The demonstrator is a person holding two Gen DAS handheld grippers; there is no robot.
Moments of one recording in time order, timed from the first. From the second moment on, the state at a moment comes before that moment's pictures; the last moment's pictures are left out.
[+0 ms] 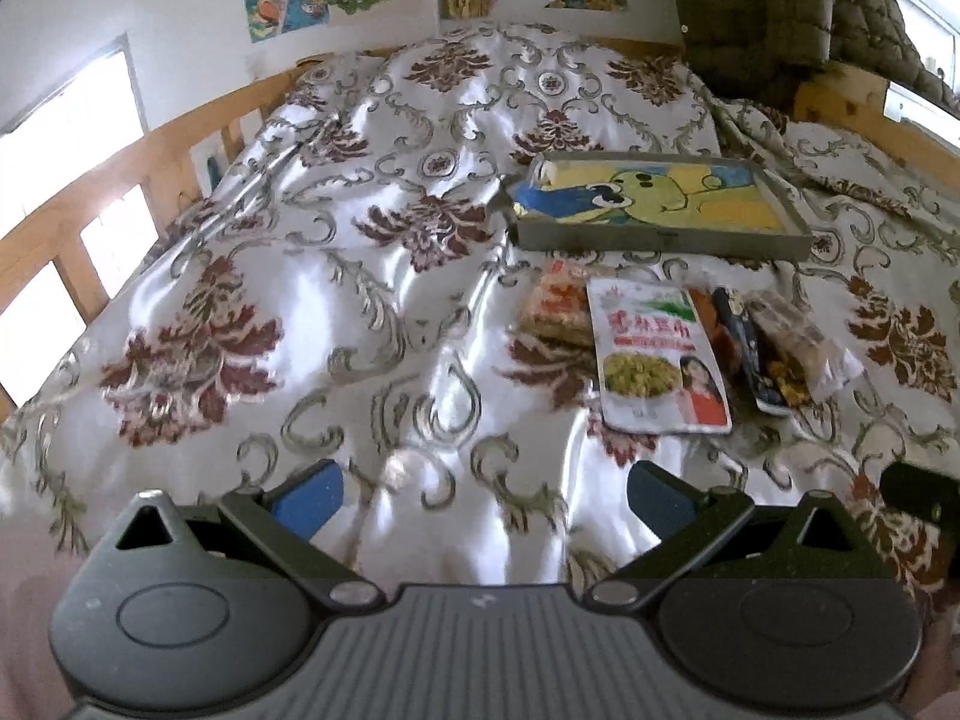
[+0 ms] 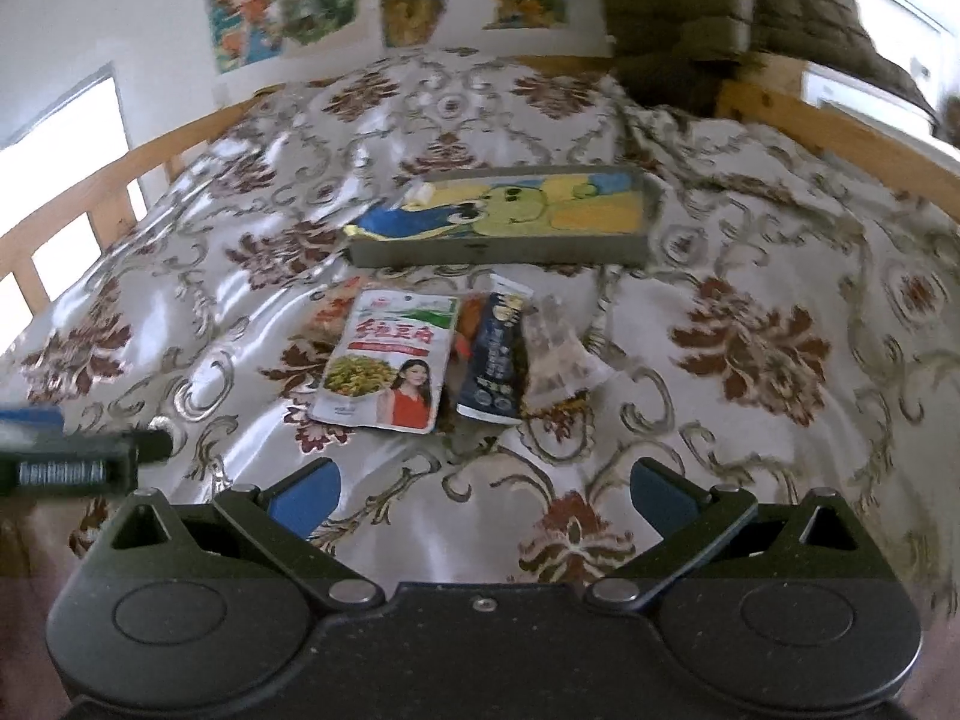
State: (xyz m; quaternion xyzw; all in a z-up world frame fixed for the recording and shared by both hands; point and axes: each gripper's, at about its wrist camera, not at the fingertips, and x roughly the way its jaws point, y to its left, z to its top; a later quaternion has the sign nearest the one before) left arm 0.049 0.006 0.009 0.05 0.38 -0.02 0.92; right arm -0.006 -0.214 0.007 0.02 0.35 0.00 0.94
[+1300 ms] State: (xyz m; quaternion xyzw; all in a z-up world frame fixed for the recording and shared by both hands) left arm 0.222 -0.075 -0.079 0.01 0.44 -0.18 0.88; right arm 0.152 -0.225 -0.079 -0.23 0.34 0.05 0.91
